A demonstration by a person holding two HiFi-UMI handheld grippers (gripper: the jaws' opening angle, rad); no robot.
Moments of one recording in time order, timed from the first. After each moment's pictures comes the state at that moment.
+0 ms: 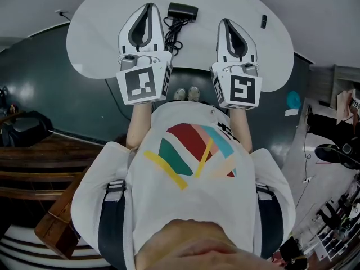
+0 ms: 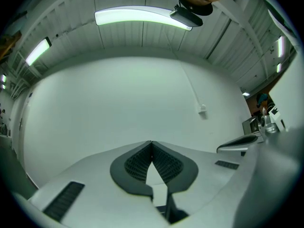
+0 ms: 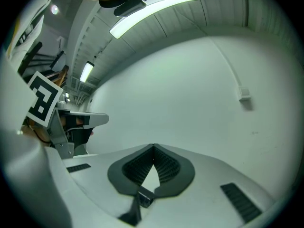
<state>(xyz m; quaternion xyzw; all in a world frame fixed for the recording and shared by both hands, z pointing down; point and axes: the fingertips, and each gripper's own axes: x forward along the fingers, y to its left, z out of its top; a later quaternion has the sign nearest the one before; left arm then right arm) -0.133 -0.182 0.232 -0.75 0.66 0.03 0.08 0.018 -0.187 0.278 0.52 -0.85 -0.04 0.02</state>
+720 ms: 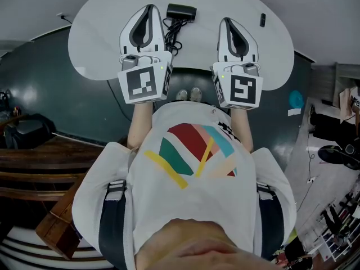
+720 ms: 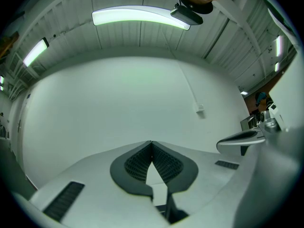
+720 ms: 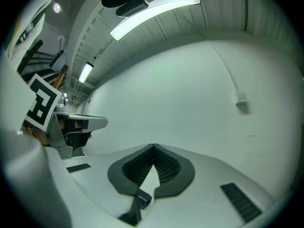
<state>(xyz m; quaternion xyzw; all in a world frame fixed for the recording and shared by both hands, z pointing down) -0.110 -0.191 0.236 -0.76 0.65 0.03 0.08 0.042 -0.193 0.274 0.53 -0.84 -0.05 0.01</state>
